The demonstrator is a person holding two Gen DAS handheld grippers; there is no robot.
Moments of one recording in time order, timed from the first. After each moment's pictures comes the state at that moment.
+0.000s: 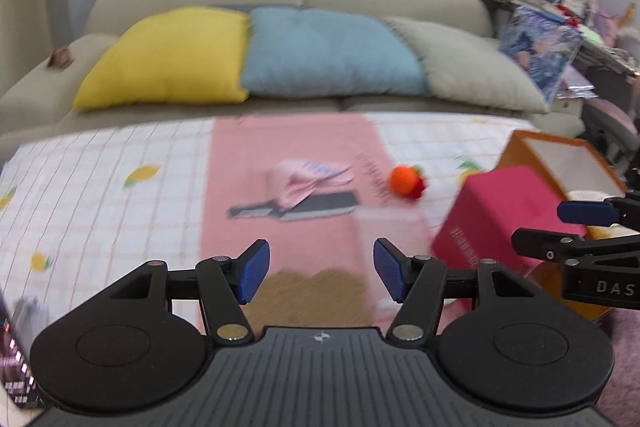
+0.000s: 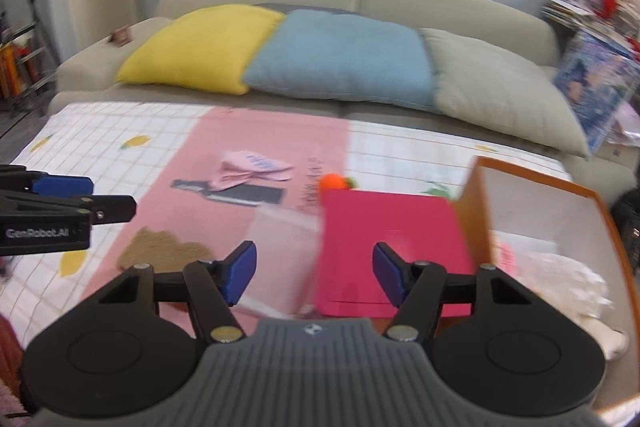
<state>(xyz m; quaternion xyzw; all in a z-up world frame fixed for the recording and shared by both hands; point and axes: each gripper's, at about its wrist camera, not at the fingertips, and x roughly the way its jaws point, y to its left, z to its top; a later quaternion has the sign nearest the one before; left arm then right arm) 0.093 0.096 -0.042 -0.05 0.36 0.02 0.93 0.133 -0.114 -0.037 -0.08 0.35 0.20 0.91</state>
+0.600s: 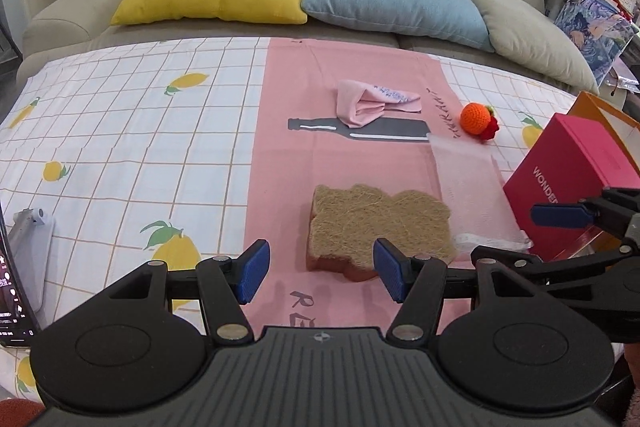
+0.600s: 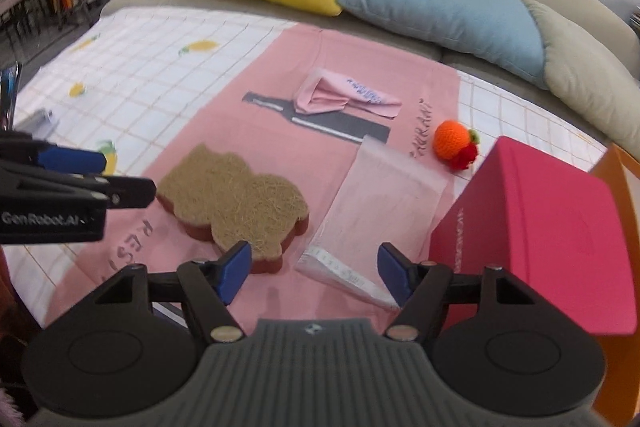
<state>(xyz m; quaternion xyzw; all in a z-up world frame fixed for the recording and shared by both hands) 0.083 0.139 -0.098 -0.09 0.42 0.07 0.90 0.147 -0.031 -0.114 -0.16 0.41 0.28 0.85</state>
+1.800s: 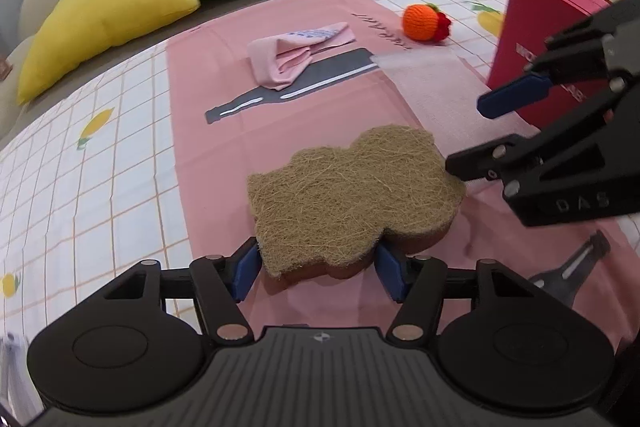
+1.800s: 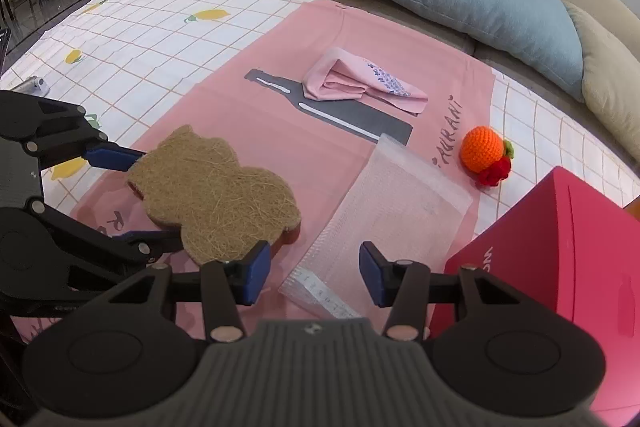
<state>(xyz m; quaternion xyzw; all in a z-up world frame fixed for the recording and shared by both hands) 0.127 0.109 -0.148 0.08 0.47 -0.04 0.88 0.184 -0.013 -0.138 -0.20 0.43 0.31 0.83</state>
